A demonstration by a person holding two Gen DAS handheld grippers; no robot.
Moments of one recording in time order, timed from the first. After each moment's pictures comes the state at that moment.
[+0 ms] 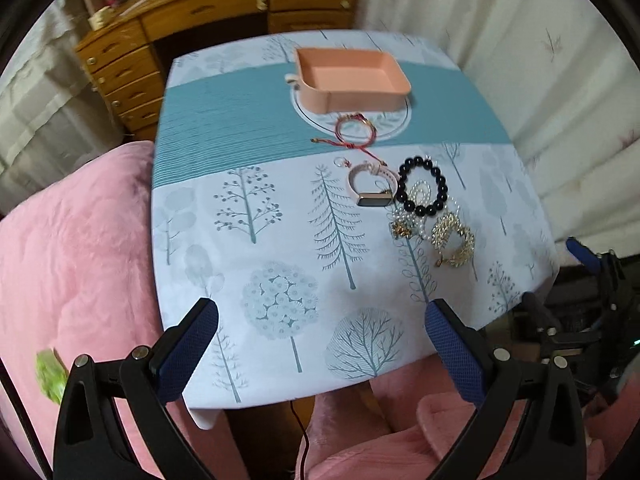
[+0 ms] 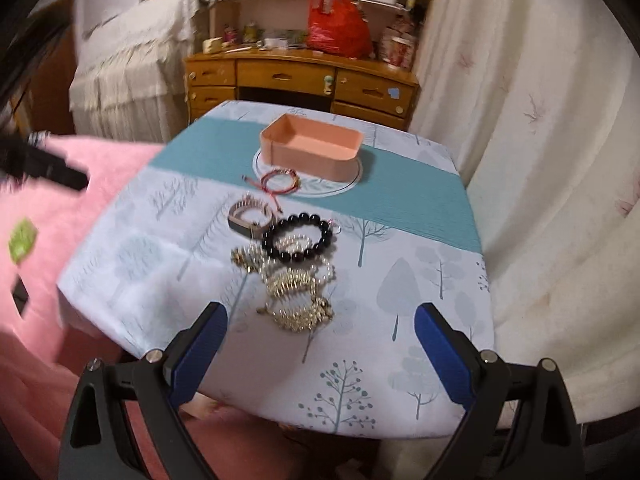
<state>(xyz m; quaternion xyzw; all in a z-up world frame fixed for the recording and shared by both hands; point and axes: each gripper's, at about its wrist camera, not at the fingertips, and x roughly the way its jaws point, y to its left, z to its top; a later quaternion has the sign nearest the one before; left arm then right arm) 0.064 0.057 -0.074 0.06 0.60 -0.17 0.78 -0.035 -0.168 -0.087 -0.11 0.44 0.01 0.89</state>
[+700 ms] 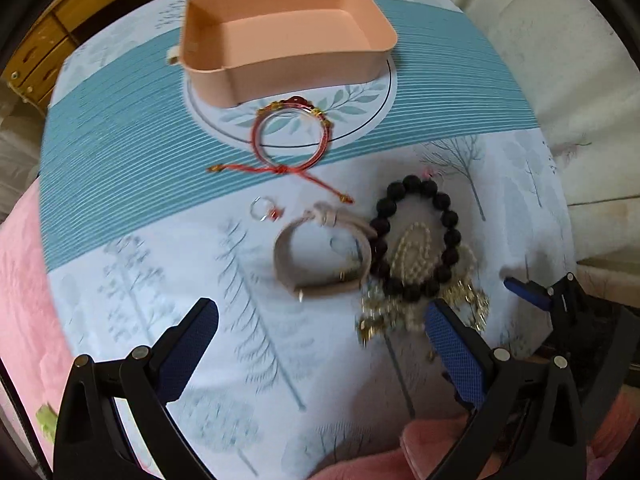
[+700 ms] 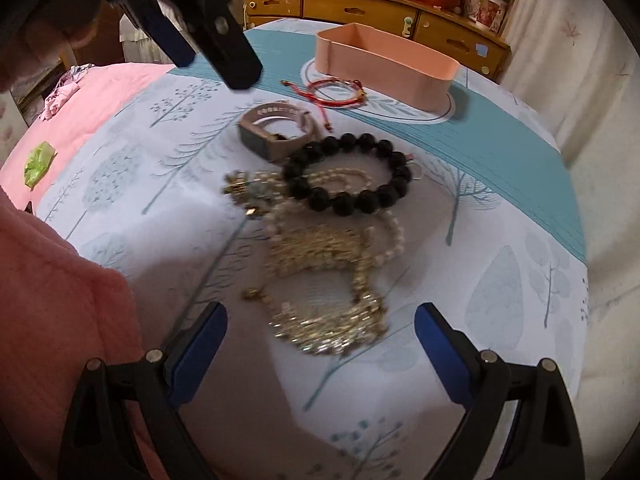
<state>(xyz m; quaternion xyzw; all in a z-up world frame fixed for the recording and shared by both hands) 0.186 -0.064 -0.187 0.09 0.67 -0.21 0.70 0.038 -0.178 -0.196 -0.12 0.52 0.15 0.83</state>
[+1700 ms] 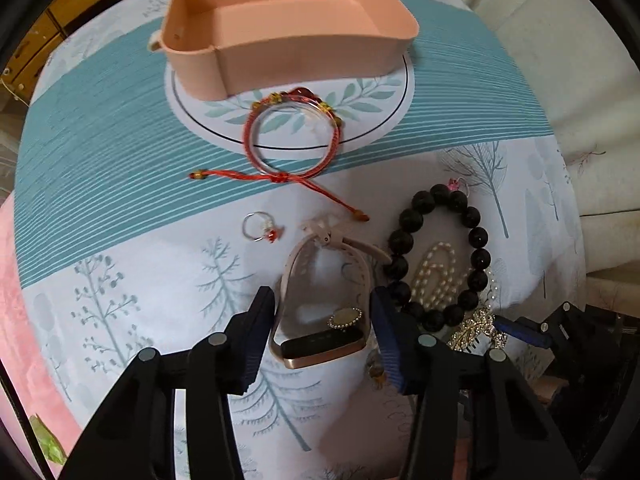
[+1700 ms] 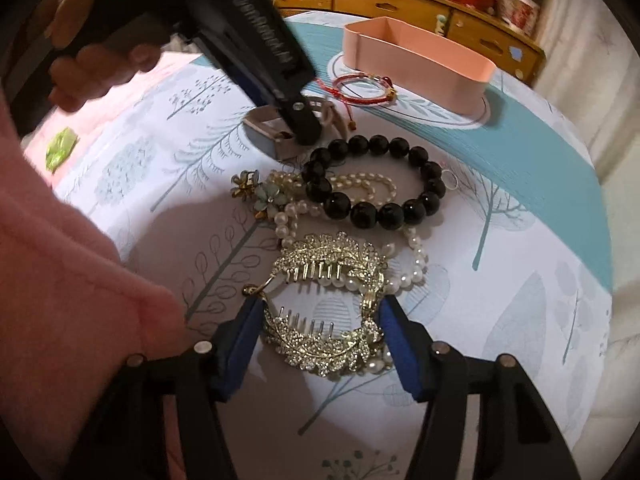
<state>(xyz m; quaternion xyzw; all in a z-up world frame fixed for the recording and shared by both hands) 0.192 -0.060 -0.216 0.07 0.66 -0.22 0.71 0.056 -0.172 -0.200 -0.11 0.54 0.19 0.81</state>
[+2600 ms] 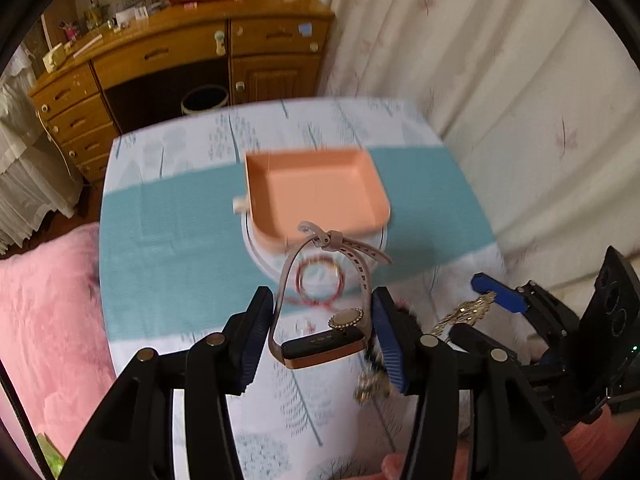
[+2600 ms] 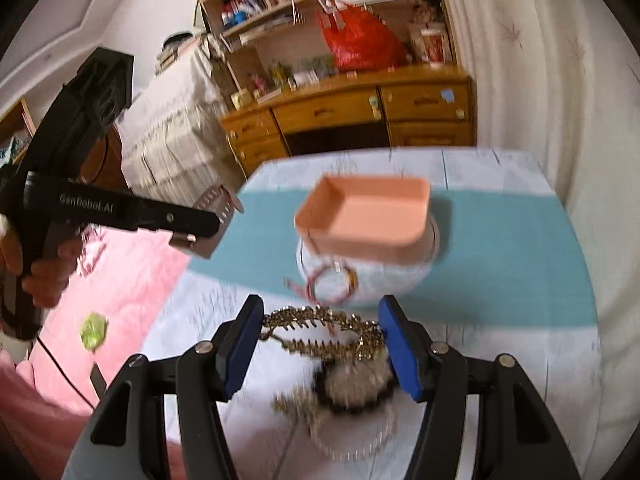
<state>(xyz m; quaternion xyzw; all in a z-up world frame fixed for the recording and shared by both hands) 0.226 -0.015 -0.045 0.02 0.54 -0.22 0.81 0.138 -0.206 -0.077 0.09 0.39 0.15 0.90</state>
